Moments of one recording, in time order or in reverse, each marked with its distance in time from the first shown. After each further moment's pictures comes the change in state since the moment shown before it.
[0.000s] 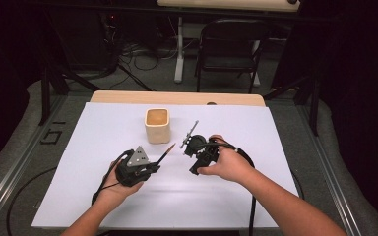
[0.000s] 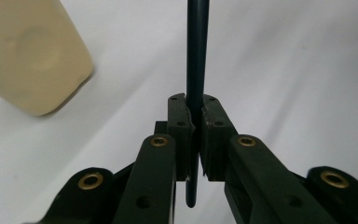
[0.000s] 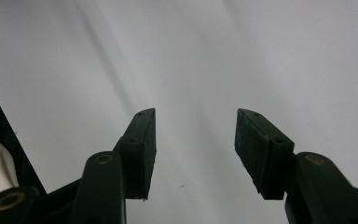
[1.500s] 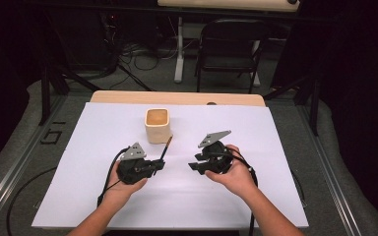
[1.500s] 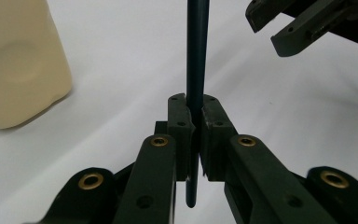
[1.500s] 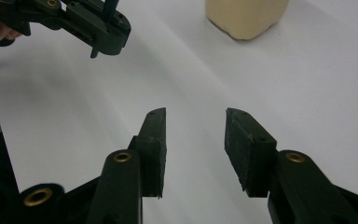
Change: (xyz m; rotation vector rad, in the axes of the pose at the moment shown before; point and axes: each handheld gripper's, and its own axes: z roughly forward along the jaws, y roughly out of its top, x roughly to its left) left arm 0.000 0.004 0.004 -0.146 -0.088 -0.170; right arm -0.005 -0.050 0.011 -0.464 0.039 0.183
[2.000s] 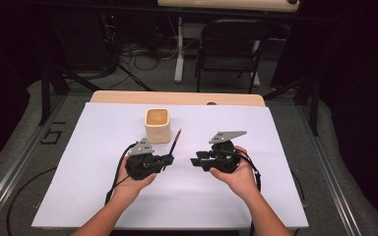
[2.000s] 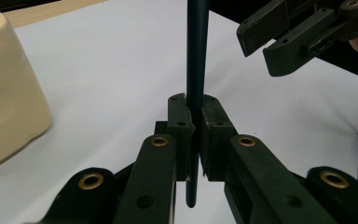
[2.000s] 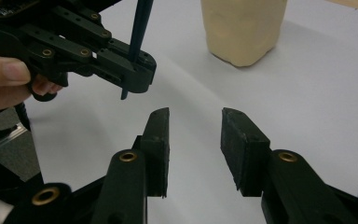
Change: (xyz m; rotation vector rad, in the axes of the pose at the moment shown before) left arm -0.011 0.020 0.012 -0.054 -0.027 0.006; right arm -0.008 -0.009 -0.015 -0.160 0.064 0.129
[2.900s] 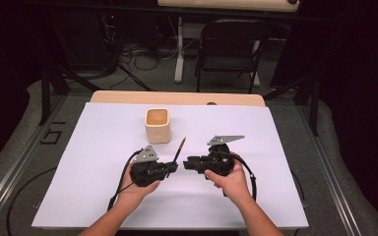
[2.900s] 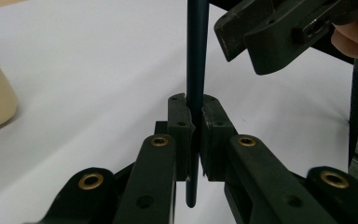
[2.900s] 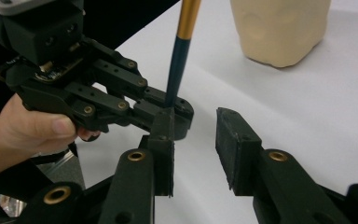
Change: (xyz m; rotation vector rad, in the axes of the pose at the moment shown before) left arm -0.011 -0.016 0.013 0.025 -0.042 0.005; right arm 0.003 -0.011 0.017 -0.072 0.144 0.143
